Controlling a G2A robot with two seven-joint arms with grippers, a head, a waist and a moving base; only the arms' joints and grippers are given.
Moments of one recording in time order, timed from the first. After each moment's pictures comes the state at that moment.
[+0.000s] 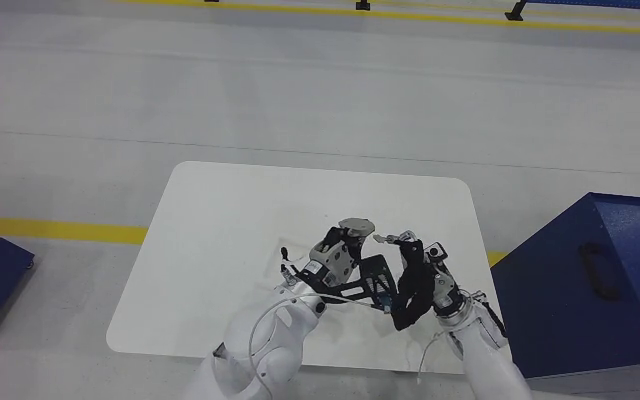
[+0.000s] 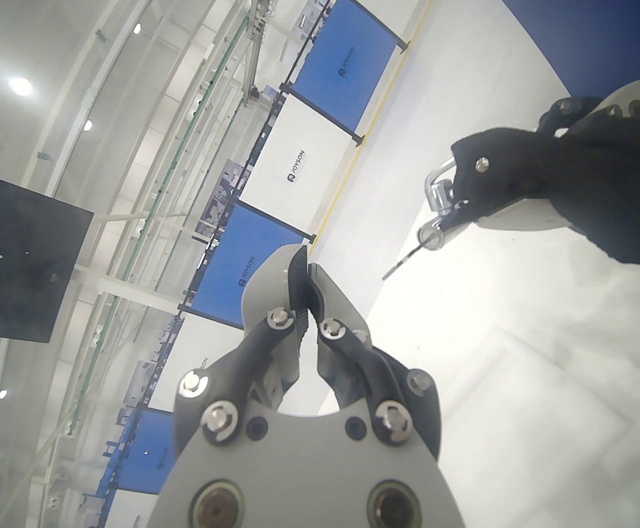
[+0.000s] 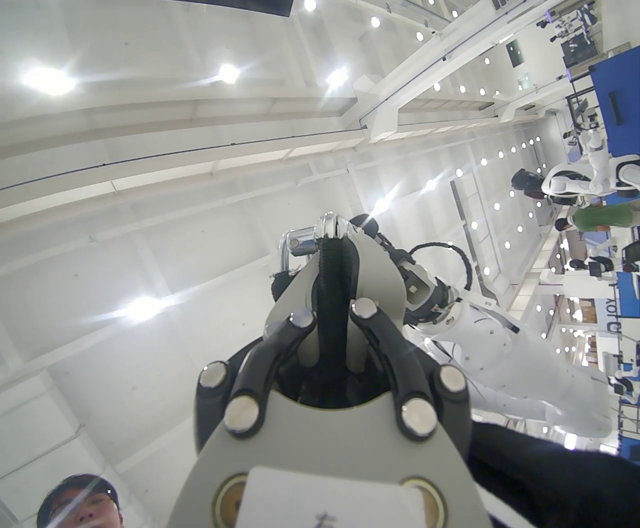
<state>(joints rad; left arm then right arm) 1.22 -1.47 -0.95 -1.98 2.41 -0.34 -0.17 -1.34 -1.24 1.44 -1.32 1.22 0.05 1.13</state>
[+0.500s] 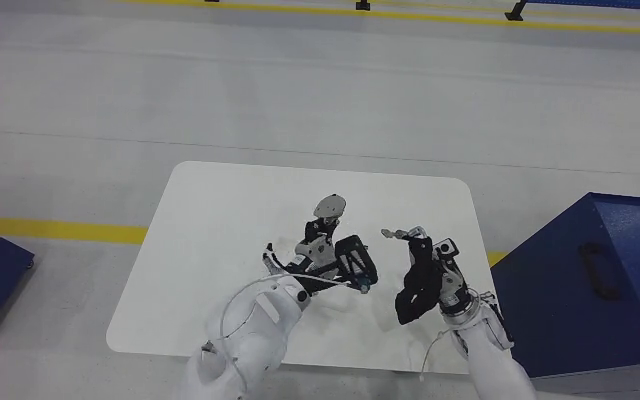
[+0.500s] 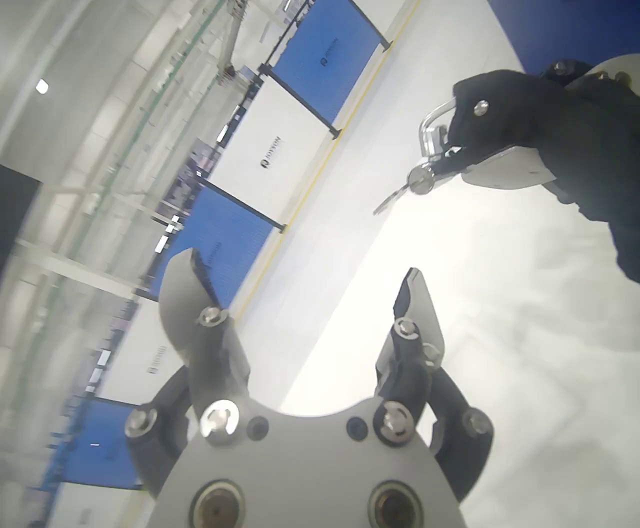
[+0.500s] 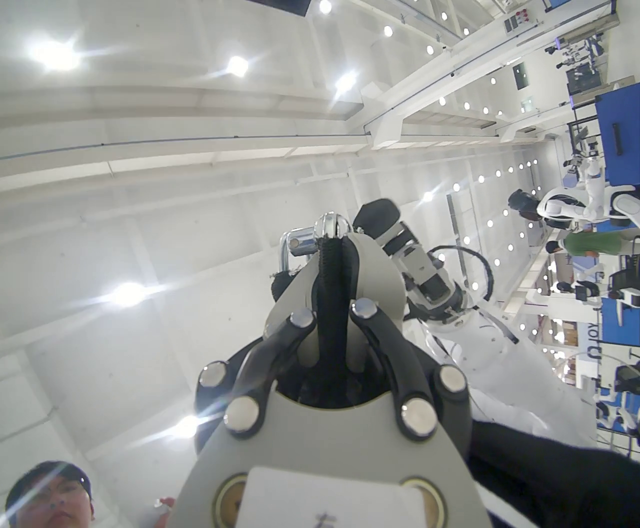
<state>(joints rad) 1.22 -1.49 -1.09 -2.00 2.00 -0.49 -0.28 -1.36 -1.23 1.48 -1.37 1.19 -0.04 1.16</state>
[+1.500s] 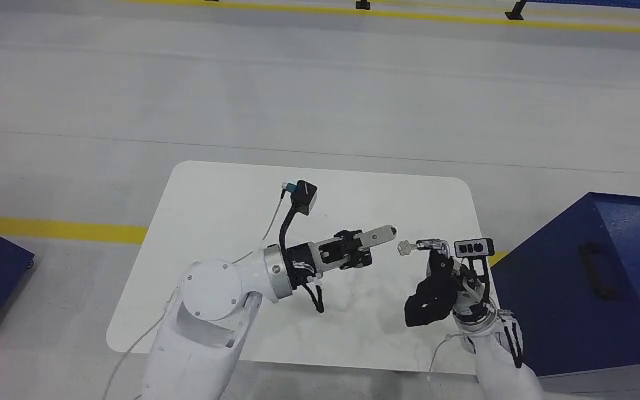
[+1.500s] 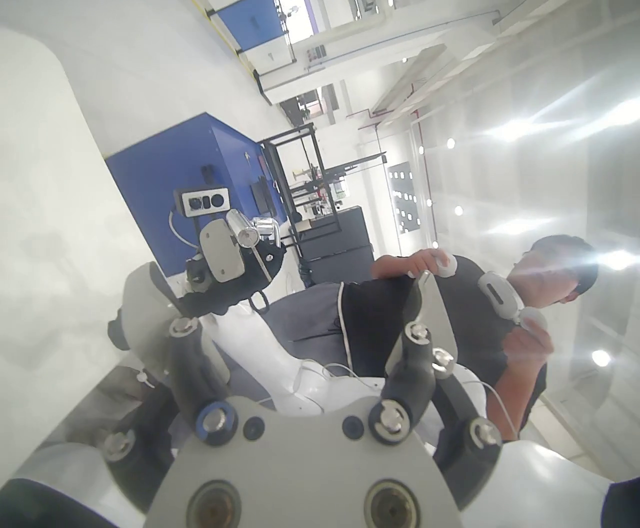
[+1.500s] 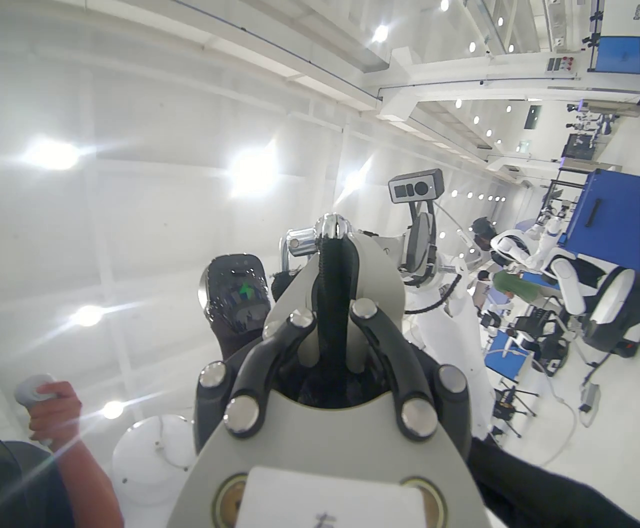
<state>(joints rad) 1.09 -1.51 -1.19 -1.88 0.00 0.22 -0.89 -1.38 -1.24 1.53 -1.41 1.13 -0.43 1.32</state>
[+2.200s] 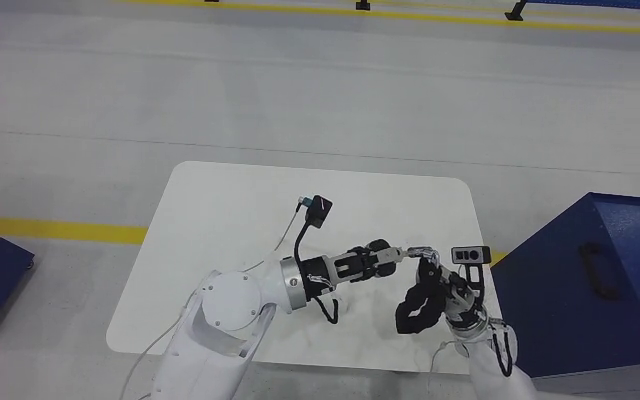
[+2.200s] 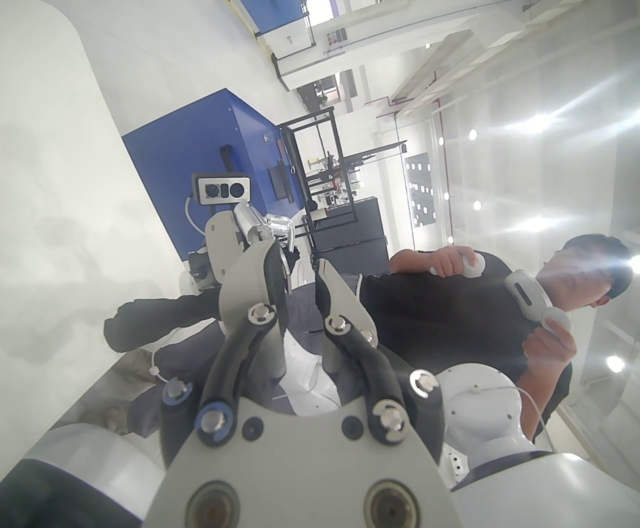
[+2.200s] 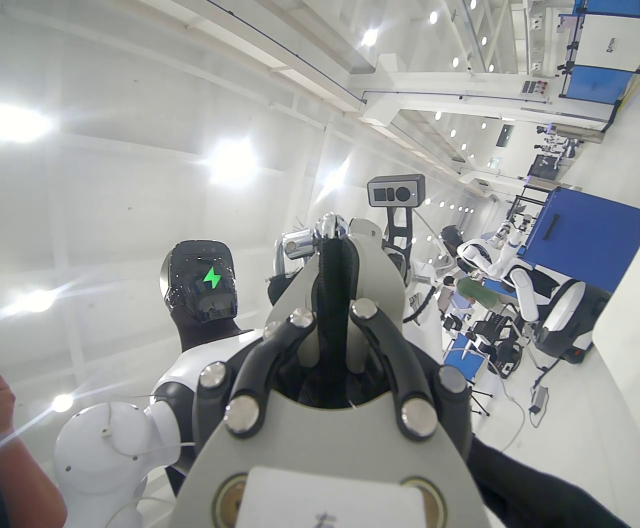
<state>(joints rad) 1.10 -1.49 -1.12 -1.86 0.03 0.19 -0.86 -1.40 -1.25 1.52 -1.39 1.07 -0.52 1.30</state>
